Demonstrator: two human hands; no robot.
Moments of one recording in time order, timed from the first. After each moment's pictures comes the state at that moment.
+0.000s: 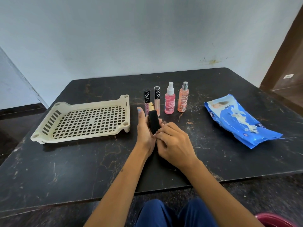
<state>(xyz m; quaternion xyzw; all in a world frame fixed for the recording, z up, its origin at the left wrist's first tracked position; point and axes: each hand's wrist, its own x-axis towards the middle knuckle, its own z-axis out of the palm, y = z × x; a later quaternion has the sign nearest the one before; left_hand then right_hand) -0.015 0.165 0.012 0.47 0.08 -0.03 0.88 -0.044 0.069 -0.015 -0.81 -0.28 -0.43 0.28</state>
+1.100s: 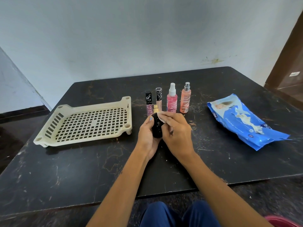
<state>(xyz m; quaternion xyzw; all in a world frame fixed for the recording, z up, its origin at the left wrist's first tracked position) -0.018 0.172 0.010 0.46 0.05 -0.07 0.88 -0.018 0.080 -0.011 -0.77 -0.16 -0.42 0.46</state>
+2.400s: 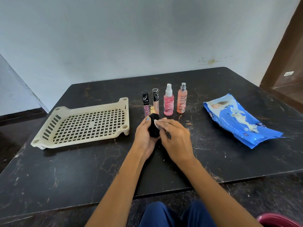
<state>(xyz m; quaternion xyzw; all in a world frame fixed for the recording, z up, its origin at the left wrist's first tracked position) -0.014 0.174 0.008 0.47 0.09 -0.08 0.87 -0.033 0.075 -0.015 -0.79 -0.17 -0.39 0.44</state>
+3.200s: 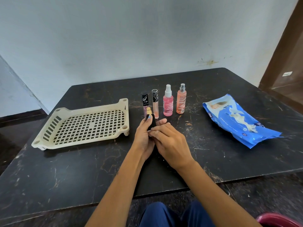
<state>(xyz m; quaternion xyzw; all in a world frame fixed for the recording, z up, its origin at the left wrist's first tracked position) -0.015 0.175 0.007 0.44 0.07 -0.10 0.89 -0.038 0.077 -0.020 -0.81 -0.28 -0.42 0.30</state>
